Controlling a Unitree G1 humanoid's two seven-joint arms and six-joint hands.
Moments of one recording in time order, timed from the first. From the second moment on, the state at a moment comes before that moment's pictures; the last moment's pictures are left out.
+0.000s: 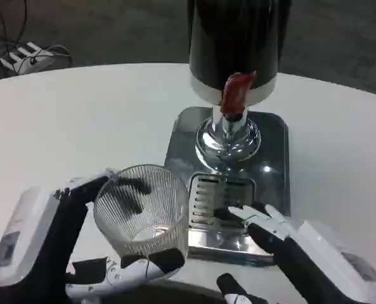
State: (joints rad) left arm 0.16 0.29 0.12 -0.41 0.45 -0.38 0.04; right arm 0.27 -0.24 0.23 -0.98 -0.76 0.24 0.45
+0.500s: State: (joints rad) left arm 0.16 0.30 0.14 -0.40 0.44 -0.39 0.04; right arm 0.28 -0.24 0.23 -0.98 -0.76 0.24 0.45
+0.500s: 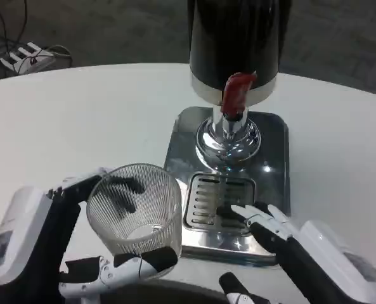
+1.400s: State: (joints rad) left arm -0.37 0.36 0.02 0.29 0.55 -0.47 0.19; right arm 0.23 -0.23 0.21 -0.98 -0.76 0.28 0.49
